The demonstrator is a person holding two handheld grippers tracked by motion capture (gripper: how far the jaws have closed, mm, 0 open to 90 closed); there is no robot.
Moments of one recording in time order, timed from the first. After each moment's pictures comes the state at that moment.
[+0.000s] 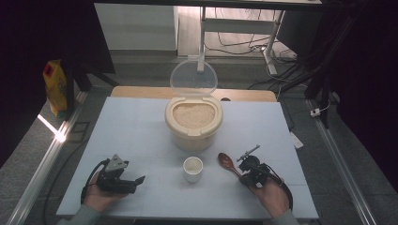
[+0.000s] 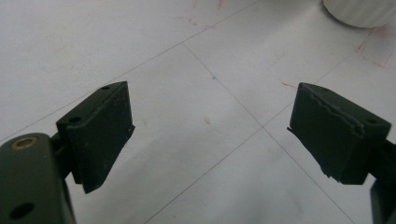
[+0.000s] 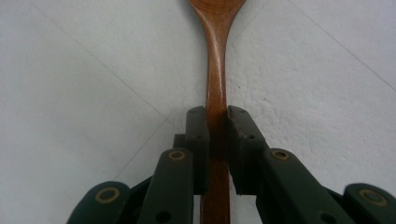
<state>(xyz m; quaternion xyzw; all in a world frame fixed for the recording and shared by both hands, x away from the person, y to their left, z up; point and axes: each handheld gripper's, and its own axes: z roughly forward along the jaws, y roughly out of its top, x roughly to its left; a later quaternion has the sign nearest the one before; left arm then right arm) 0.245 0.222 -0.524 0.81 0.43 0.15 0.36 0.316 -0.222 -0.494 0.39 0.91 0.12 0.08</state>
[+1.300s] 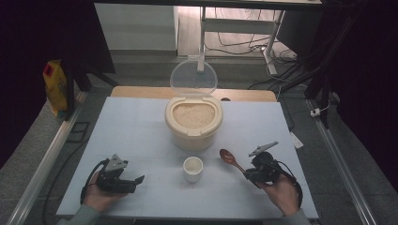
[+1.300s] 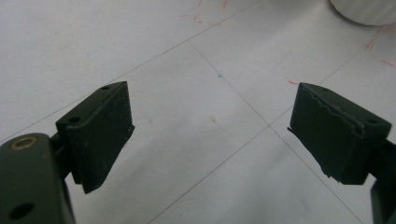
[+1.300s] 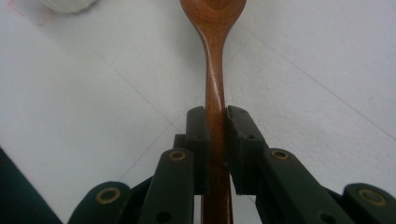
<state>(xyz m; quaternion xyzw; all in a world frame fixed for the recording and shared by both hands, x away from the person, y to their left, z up) 0.245 0.224 -0.525 0.81 0.44 0.16 0.35 0.314 -0.251 -0.465 0.37 0.90 0.22 0.06</state>
